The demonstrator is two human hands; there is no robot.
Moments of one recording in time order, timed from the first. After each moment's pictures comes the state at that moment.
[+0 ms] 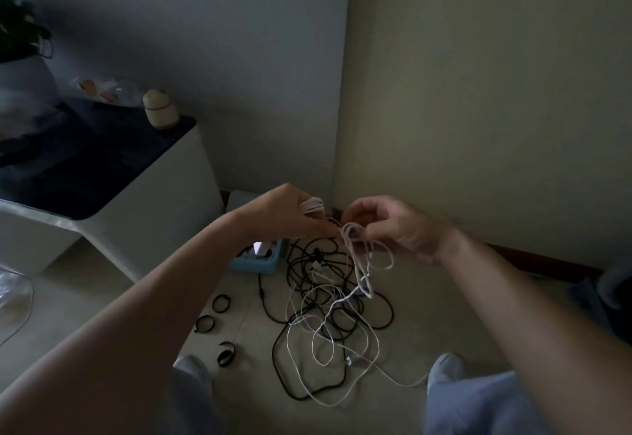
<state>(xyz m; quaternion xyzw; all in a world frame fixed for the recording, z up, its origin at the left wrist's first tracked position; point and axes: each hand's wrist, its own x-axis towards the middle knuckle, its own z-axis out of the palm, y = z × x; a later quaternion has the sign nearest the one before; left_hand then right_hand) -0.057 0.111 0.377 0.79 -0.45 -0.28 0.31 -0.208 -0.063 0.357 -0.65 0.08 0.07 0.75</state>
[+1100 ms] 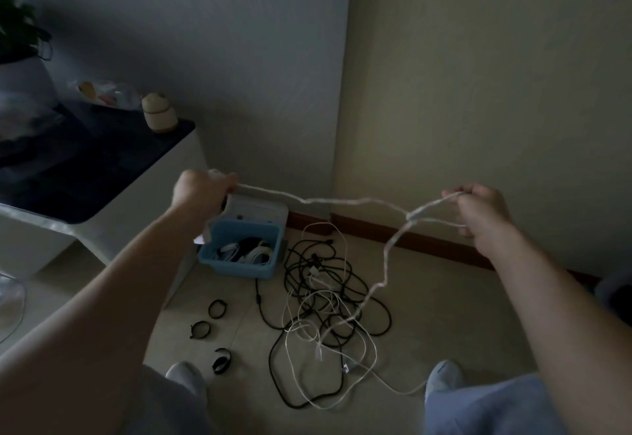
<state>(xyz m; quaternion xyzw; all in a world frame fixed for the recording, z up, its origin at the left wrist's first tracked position) 0.027 0.152 0.361 0.91 -0.09 -0.08 0.40 -0.232 -0.164 0.339 -0.65 0.51 -0.27 0.49</state>
